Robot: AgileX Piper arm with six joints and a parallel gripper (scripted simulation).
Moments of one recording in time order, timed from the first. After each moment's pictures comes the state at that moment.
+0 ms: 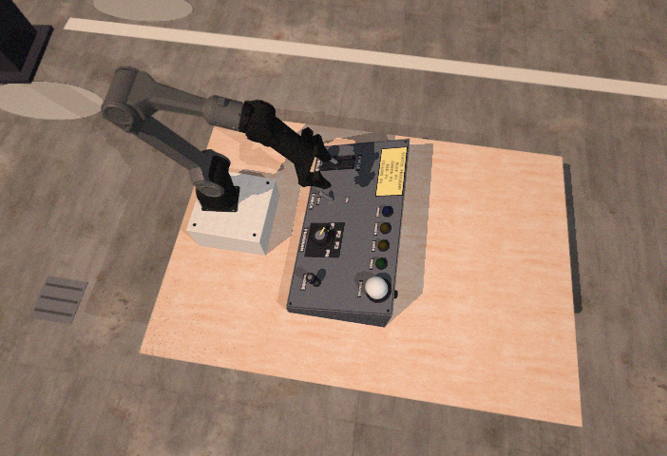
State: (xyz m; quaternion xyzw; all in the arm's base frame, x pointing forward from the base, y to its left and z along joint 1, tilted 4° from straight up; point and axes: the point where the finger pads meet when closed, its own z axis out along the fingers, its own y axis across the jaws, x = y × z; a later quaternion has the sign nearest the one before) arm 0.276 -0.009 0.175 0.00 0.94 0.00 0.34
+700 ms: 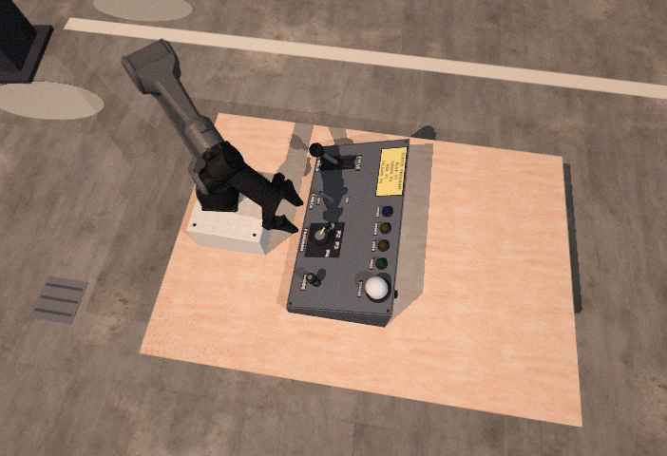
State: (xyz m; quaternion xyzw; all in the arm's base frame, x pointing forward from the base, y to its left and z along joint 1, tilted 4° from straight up) arm 0.208 -0.105 0.123 0.03 0.93 -0.07 0.35
